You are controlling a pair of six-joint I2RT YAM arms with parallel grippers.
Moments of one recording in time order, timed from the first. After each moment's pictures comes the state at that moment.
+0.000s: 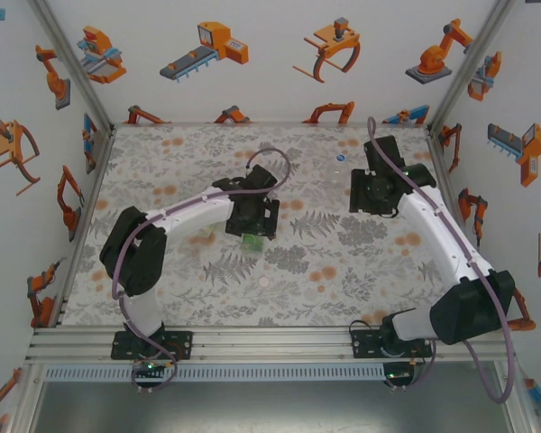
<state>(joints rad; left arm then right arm) -0.80 1.85 1.35 -0.71 -0.12 -0.55 0.29 1.37 1.31 -0.99 0.07 0.30</state>
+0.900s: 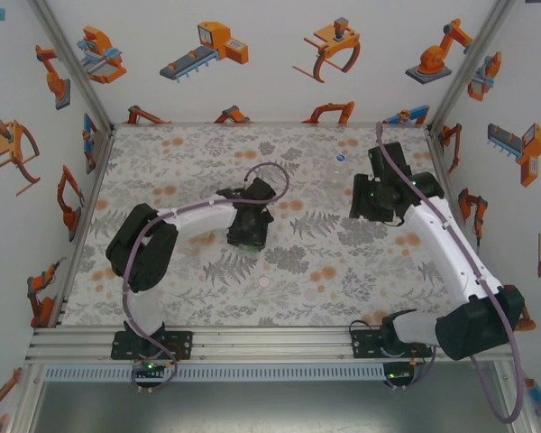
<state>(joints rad) -0.80 1.86 1.24 -0.64 -0.15 -0.54 0.31 1.28 1.28 -1.02 0.02 0.36</state>
